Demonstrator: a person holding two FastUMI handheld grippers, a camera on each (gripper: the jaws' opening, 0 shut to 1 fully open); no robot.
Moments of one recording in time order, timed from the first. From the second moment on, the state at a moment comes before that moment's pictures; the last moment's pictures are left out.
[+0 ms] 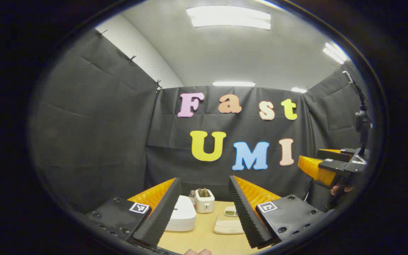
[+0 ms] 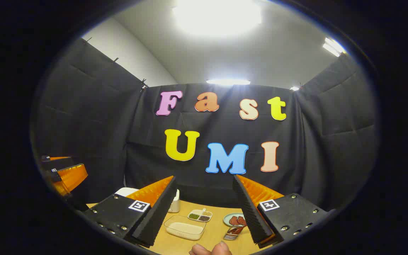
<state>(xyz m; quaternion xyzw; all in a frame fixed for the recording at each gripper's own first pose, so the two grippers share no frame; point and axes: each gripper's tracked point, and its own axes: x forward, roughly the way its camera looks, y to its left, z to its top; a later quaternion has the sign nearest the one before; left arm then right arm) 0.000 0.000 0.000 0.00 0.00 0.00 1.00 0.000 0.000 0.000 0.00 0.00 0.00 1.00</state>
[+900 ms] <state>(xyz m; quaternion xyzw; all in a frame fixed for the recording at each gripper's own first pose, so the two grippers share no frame) -0.003 -0.012 -0.001 0.01 0.00 0.01 1.00 0.003 -0.015 -0.002 0.00 0.00 0.00 1.00</state>
